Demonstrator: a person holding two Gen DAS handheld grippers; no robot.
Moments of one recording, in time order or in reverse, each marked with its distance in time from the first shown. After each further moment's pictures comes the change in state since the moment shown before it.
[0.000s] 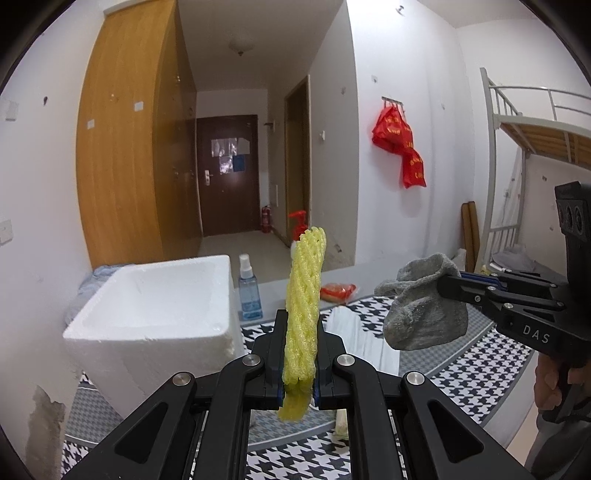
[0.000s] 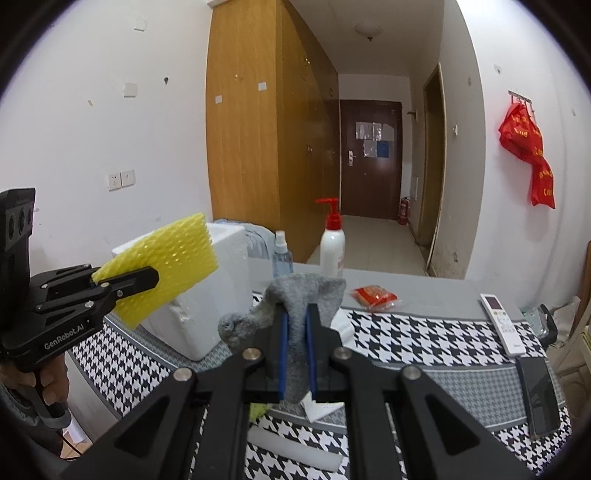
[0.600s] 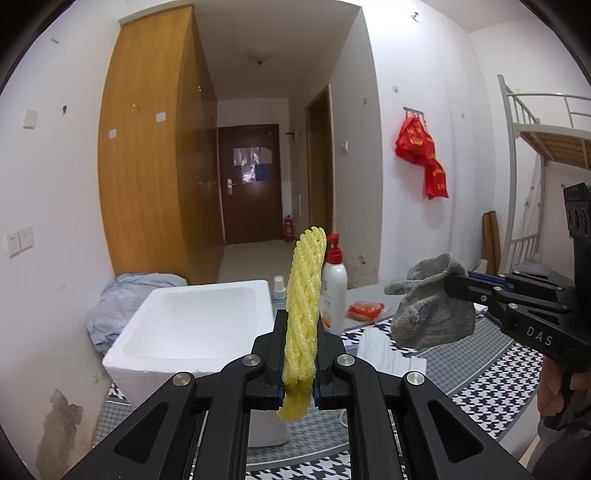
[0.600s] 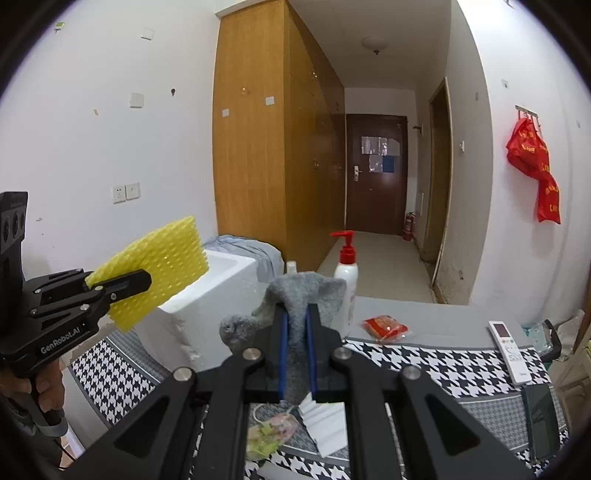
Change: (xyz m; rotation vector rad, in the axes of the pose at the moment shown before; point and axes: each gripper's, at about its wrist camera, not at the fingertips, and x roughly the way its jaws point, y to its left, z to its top) left arm -0.006 0.019 0.021 -0.008 -0.035 0.095; right arm 0.014 0.013 0.030 -0.016 -0.053 0.022
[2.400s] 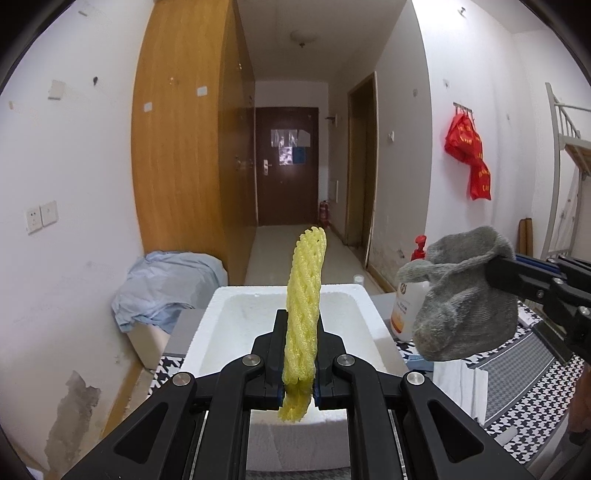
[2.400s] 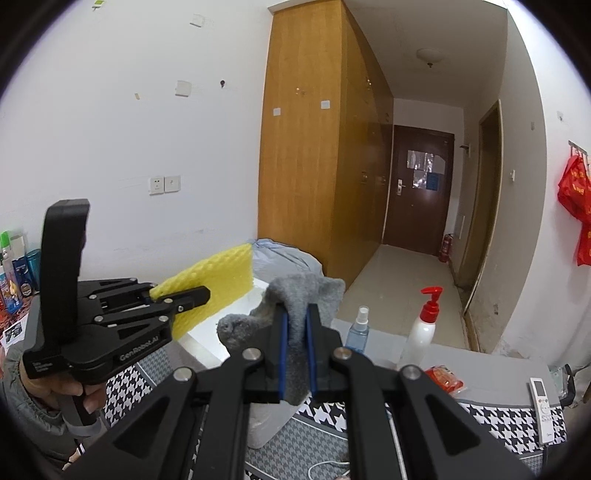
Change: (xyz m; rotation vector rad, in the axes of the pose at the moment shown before) left arm 0.052 0.085 0.018 -0.077 0.077 0.111; right arm 0.056 0.074 0.049 -0.118 -0.007 0.122
